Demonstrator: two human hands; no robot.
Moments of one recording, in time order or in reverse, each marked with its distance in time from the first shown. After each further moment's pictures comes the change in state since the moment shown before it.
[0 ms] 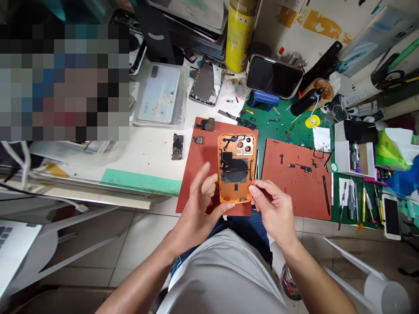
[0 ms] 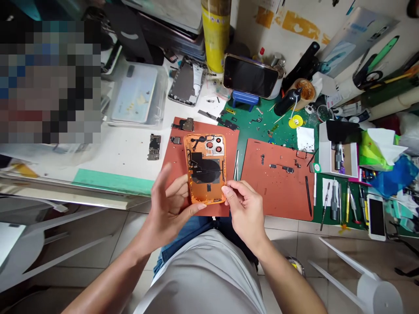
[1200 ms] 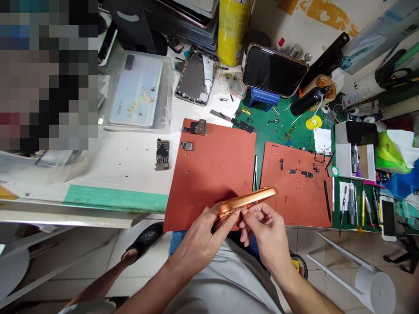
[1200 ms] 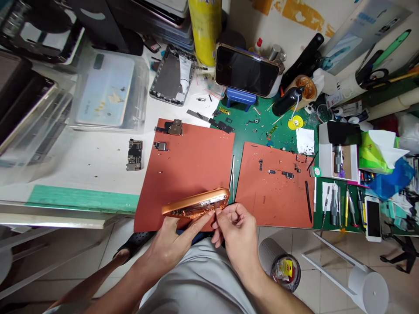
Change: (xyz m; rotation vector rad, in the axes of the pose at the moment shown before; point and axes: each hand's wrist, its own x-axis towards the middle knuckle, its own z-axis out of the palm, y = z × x) left_hand -0.005 -0.008 0.022 0.139 -0.023 -0.402; right_hand -0.020 0.024 0.016 0.319 0.013 0.455
